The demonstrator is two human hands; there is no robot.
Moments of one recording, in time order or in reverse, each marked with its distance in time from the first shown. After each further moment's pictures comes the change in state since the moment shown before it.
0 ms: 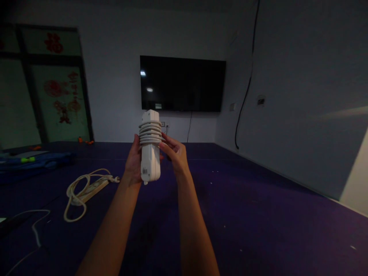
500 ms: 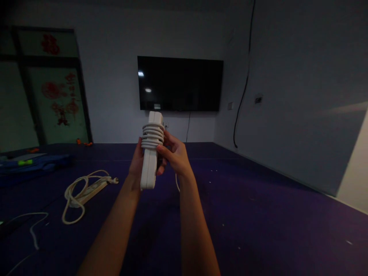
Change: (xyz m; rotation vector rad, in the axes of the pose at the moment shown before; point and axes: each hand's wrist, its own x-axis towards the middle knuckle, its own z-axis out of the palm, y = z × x) left_hand -0.001 -0.011 0.003 -0.067 -0.214 -0.350; right_hand -0.005 -0.017 -0.004 0.013 -0.127 -0.066
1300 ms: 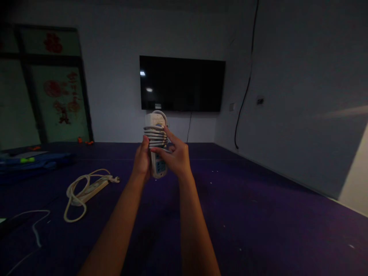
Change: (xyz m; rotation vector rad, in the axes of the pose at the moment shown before) left_hand 0.015 -0.010 -0.003 0.182 0.419 0.602; right_hand 0.001 0.005 0.005 -0.487 0.200 -0.175
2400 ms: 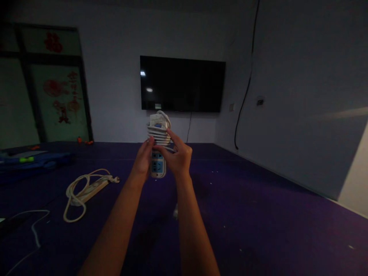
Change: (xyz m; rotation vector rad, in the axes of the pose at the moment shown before) left_hand -0.002 0.007 0.000 0.063 -0.043 0.020; right_hand 0.000 0.014 0.006 -0.127 0.220 -0.156
